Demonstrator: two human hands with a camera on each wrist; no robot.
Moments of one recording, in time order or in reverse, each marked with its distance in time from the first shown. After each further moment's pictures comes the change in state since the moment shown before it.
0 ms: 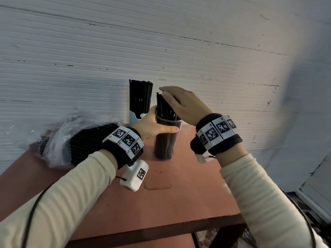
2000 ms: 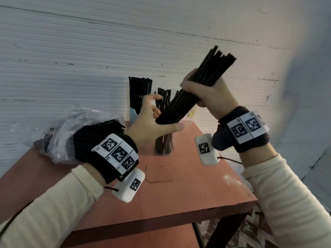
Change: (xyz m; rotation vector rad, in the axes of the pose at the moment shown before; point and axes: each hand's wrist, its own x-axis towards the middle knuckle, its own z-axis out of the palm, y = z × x) left_hand -0.051 0.016 0.000 0.058 0.132 0.200; right_hand -0.033 -0.026 -0.049 0.707 0.212 0.168
